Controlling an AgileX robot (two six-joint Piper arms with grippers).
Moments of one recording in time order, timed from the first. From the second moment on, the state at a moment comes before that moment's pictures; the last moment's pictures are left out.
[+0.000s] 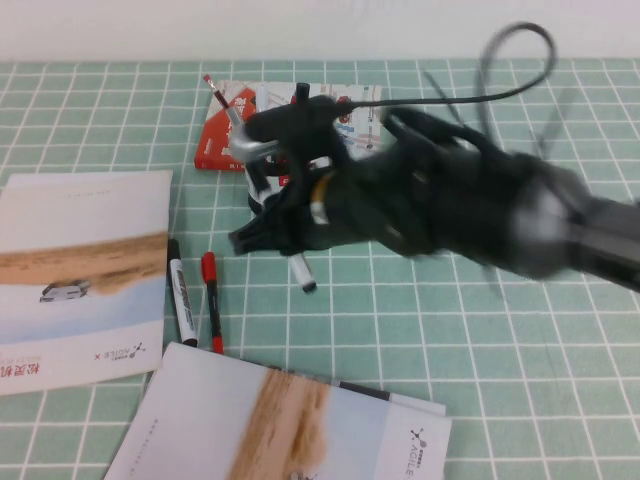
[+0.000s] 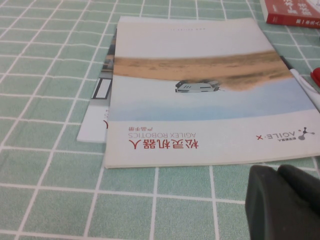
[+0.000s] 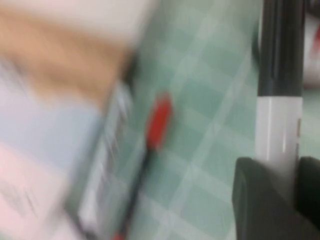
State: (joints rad) right arm 0.81 1.90 -1.52 -0.23 0.47 0.45; left arm 0.00 -0.01 0.02 -0.03 0.38 0.01
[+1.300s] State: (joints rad) right arm 0.70 2.26 -1.55 0.14 -0.78 -0.05; left arm 0.00 -0.01 0.02 -0.03 0.38 0.01
